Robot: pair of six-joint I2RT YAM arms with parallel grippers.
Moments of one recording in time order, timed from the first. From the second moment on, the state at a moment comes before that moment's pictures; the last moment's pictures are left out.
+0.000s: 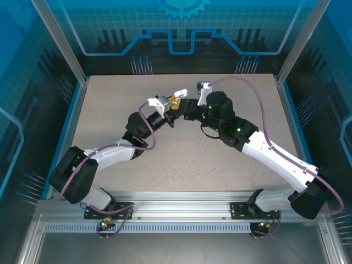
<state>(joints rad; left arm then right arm) -0.56 1.49 0.75 1.02 0.27 -0.06 0.75 1.29 1.24 -0.21 0.03 0.68</state>
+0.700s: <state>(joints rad) -0.52 1.48 0.72 0.99 0.13 -0.03 0.64 0.96 0.86 -0.45 0.07 0.78</state>
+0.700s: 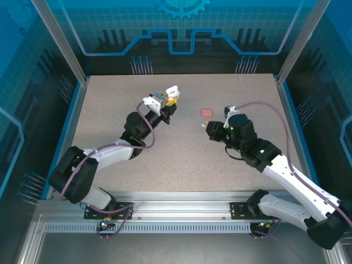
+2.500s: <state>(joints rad) -0.45 1.18 0.60 0.93 0.07 -0.10 0.70 2.33 1.85 -1.46 0.49 0.83</state>
